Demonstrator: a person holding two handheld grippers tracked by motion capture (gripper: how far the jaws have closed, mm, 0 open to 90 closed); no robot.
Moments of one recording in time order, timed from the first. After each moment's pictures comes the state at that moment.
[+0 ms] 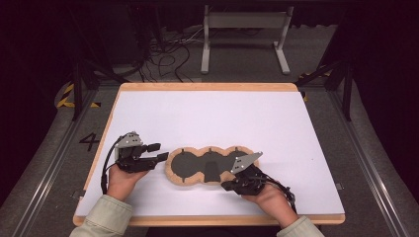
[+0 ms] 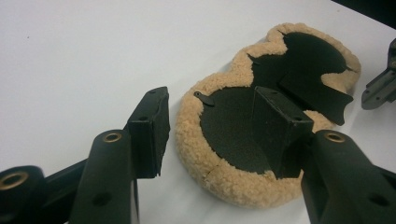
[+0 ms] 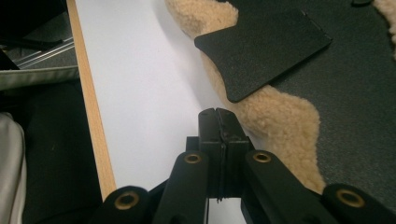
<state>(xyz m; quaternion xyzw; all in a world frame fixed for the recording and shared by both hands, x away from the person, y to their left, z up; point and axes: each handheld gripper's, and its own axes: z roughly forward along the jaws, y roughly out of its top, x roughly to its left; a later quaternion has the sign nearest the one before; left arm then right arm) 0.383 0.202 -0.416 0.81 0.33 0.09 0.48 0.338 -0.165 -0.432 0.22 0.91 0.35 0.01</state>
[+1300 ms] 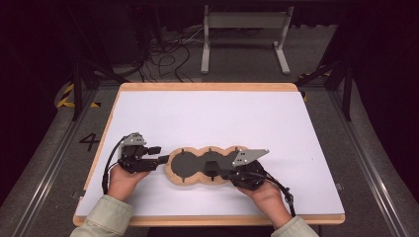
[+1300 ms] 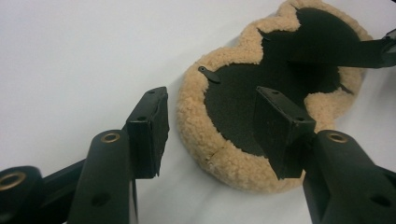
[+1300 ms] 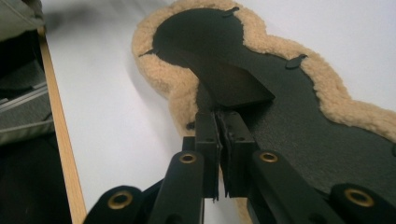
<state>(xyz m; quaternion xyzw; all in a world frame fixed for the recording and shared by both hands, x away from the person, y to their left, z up) 0.390 0.197 -0.424 0.82 0.35 0.05 0.45 0.339 -0.164 -0.415 0.25 0.87 0.40 0.08</state>
